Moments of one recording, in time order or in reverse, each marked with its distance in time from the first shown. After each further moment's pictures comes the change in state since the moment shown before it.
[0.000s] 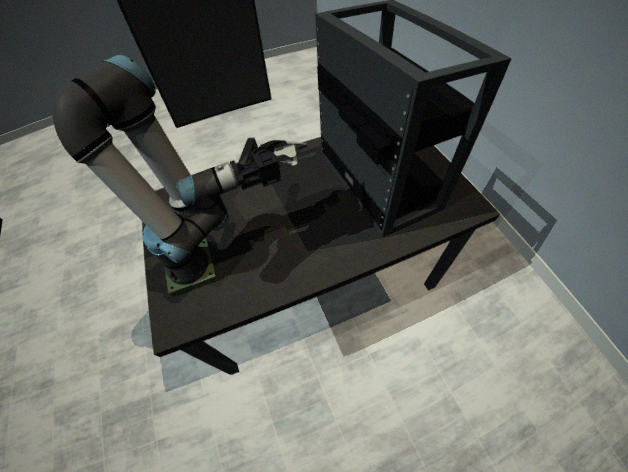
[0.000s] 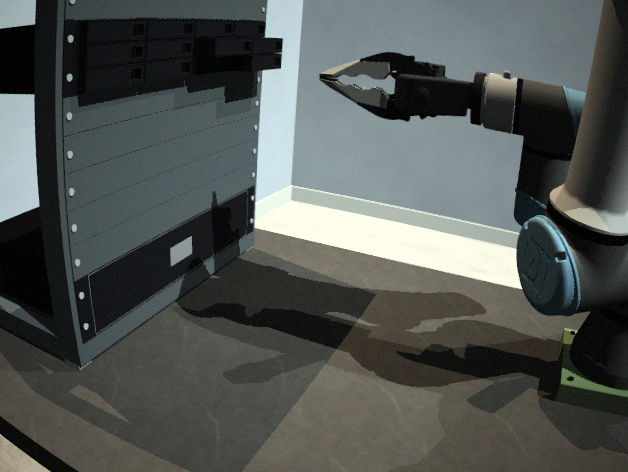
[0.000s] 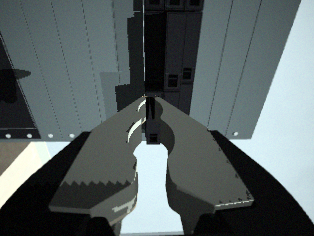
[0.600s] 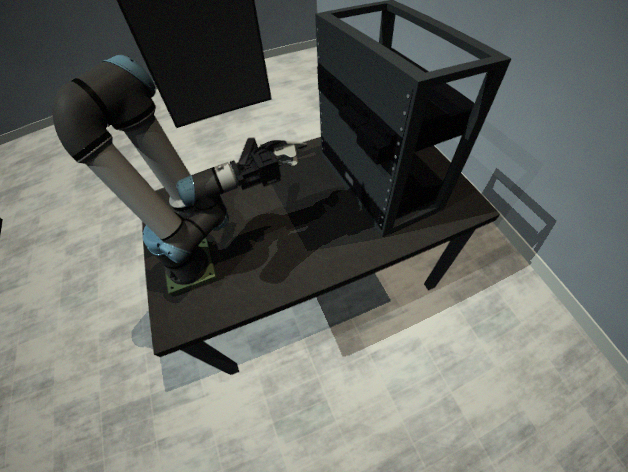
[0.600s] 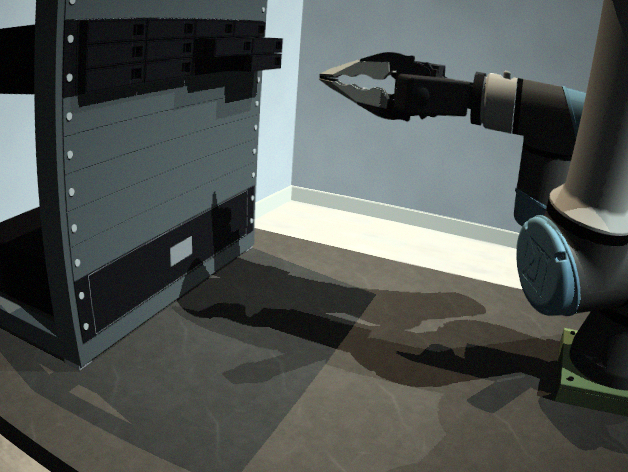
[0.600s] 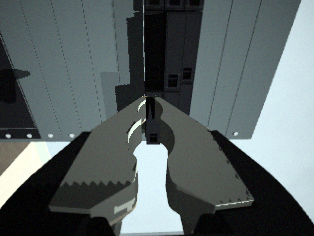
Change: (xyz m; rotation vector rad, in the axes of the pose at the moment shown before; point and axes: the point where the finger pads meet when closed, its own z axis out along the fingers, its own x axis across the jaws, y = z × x) arm 0.000 0.000 0.000 0.000 0.000 0.000
